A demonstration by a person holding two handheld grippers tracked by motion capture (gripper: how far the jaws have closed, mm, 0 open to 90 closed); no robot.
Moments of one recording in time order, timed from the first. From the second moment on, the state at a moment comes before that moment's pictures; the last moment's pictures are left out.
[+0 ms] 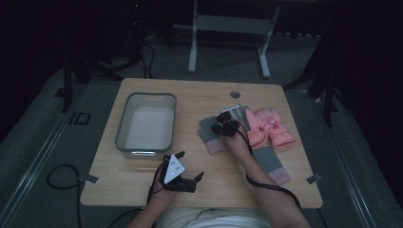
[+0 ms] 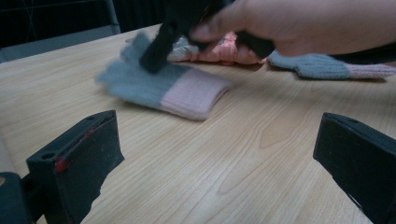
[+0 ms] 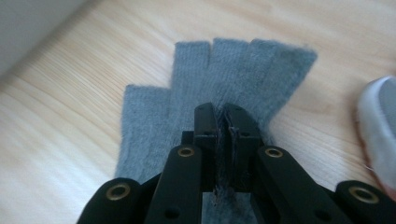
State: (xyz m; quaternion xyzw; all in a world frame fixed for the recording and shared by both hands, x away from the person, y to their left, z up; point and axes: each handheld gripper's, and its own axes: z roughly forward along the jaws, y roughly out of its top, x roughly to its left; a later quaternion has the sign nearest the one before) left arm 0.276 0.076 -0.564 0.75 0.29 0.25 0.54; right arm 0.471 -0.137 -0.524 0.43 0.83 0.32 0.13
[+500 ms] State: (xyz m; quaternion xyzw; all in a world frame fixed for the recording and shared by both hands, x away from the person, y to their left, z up) left arm 0.276 0.075 -0.564 0.75 0.29 0.25 0.54; right arm 0.375 -0.170 -0.452 0.49 0.74 0.43 0.15
